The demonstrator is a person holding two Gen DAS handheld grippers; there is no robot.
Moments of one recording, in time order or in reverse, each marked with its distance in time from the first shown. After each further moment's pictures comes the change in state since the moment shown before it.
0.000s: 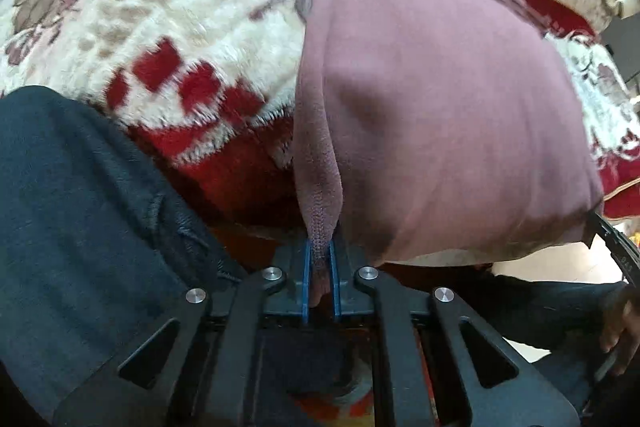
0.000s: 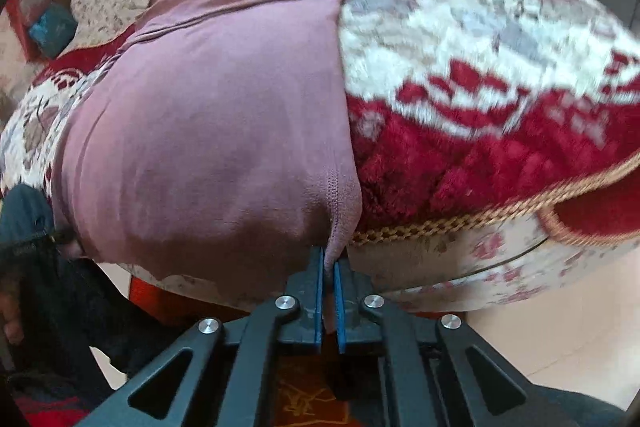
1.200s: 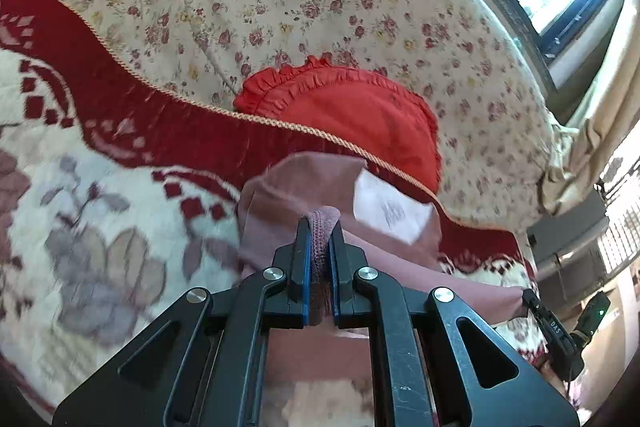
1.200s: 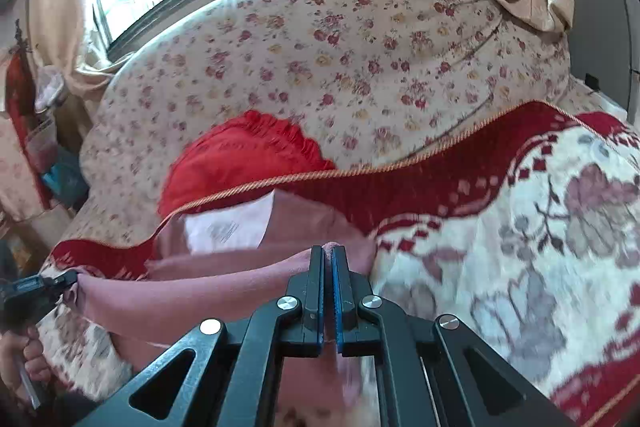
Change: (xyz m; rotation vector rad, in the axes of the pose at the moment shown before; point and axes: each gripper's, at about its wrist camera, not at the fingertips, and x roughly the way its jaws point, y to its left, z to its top) left arm -0.083 0.021 0.277 -0.244 -0.445 -0.329; right arm -0.053 -0.021 0.280 0.149 -0.471 0.081
